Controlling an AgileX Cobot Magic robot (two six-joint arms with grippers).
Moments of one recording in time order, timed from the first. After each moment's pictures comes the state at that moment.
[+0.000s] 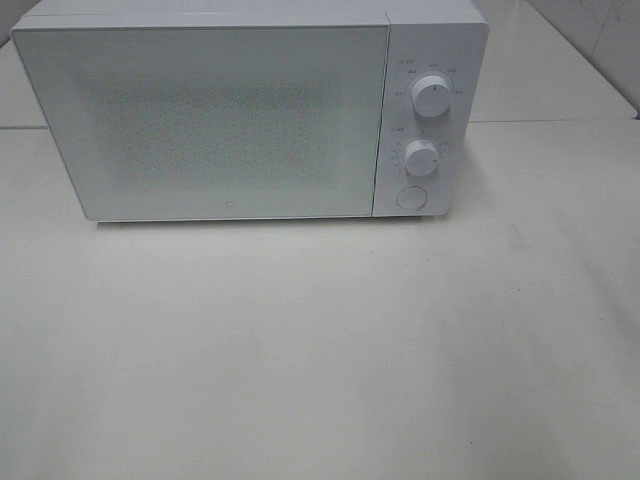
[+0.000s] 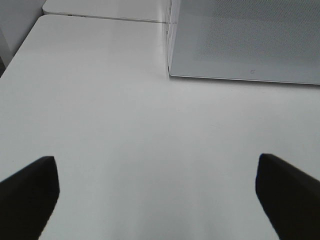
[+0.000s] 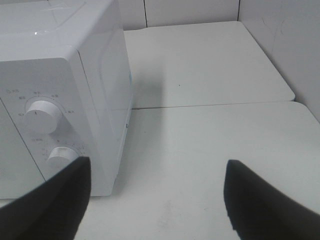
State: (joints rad) left arm 0.02 0.00 -0.52 -0.08 1.08 0.00; right arm 0.02 0.89 -0.38 -0.05 -0.20 0.16
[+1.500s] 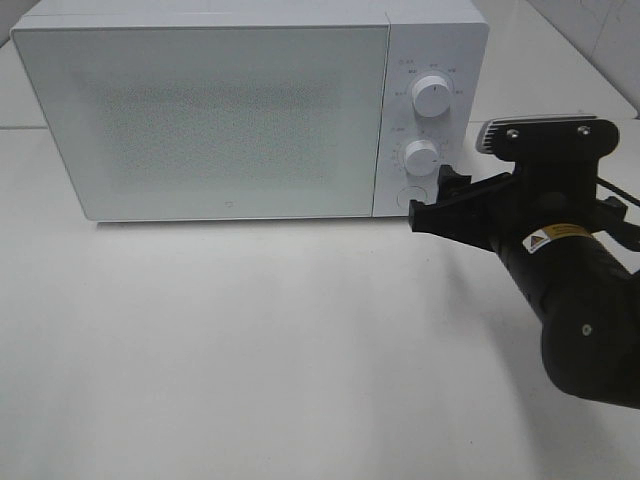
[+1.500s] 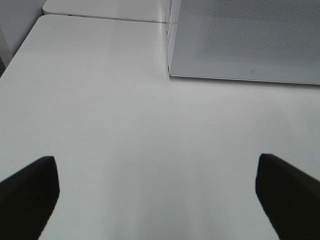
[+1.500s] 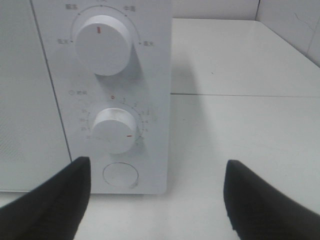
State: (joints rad) left arm 0.02 0.00 -0.52 -0.08 1.08 0.00; right arm 0.69 1.76 -0.44 0.81 -1.19 -0.27
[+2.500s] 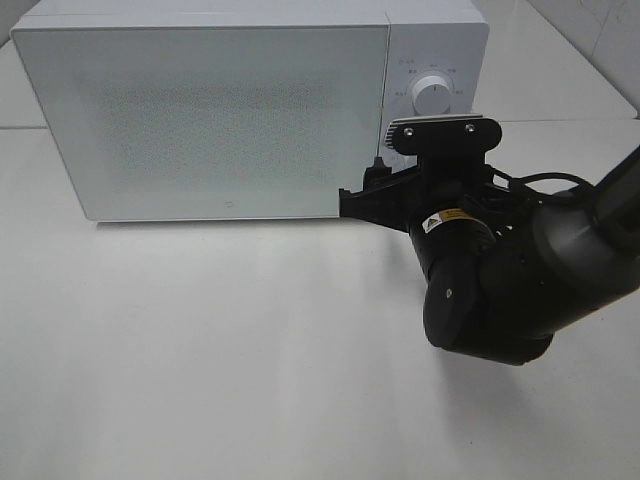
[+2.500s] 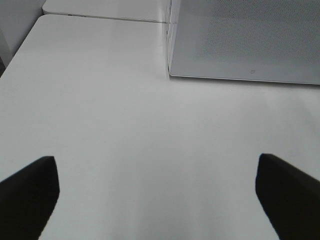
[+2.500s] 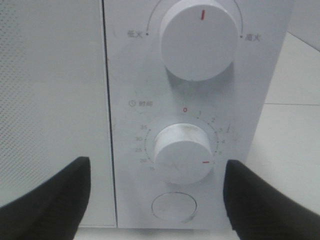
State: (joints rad) left arm 0.02 0.00 -0.52 -0.08 1.08 0.00; right arm 0.73 2.01 -0.71 0.85 -1.21 -0.30
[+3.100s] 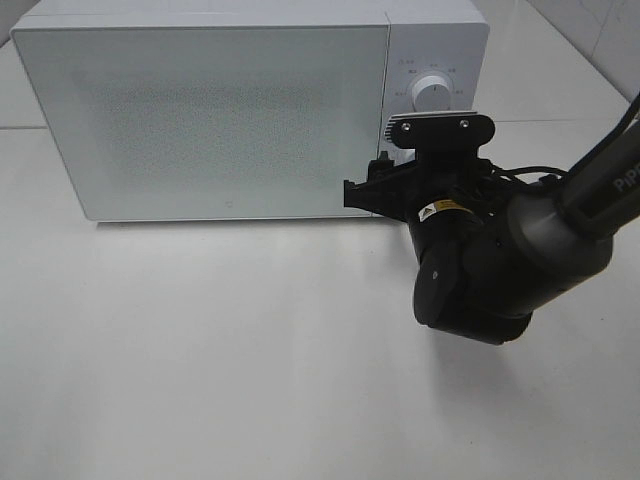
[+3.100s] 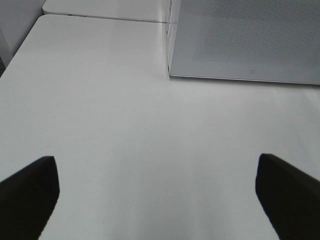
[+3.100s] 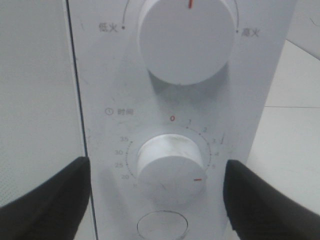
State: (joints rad) left arm 0.02 0.00 -0.52 -0.08 1.08 0.00; right arm 0.68 2.08 -0.79 0.84 -1.21 -0.32
